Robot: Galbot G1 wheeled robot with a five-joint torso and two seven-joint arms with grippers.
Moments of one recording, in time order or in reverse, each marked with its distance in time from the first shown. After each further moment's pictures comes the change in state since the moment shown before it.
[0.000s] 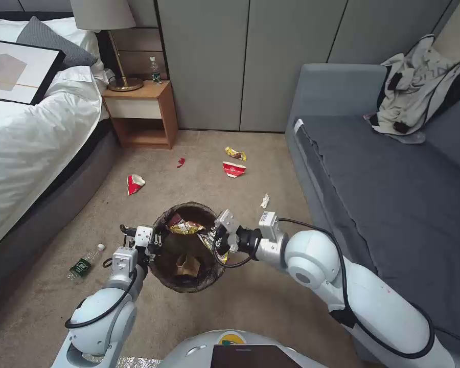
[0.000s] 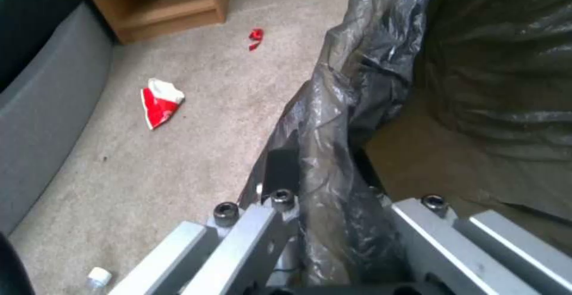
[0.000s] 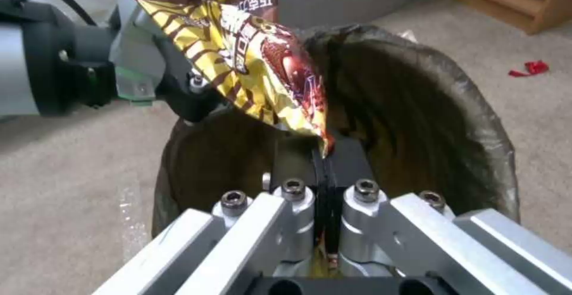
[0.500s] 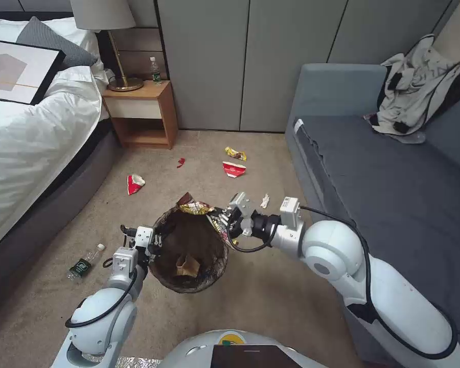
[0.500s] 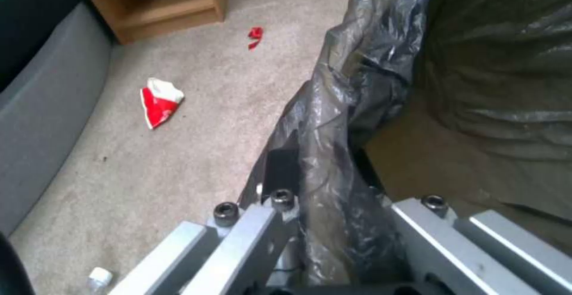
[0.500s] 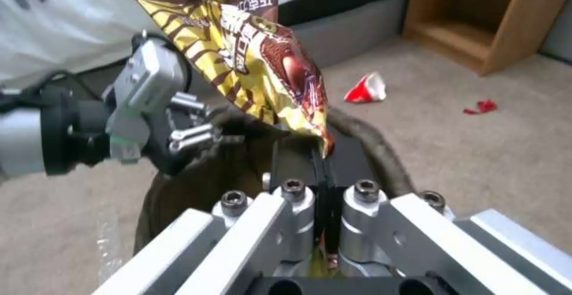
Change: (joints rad) left arm 0.000 0.010 0.001 0.005 -0.001 -0.001 0.000; right arm -0.009 -0.027 0.130 0.051 0.053 0.011 -0.013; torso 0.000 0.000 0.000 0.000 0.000
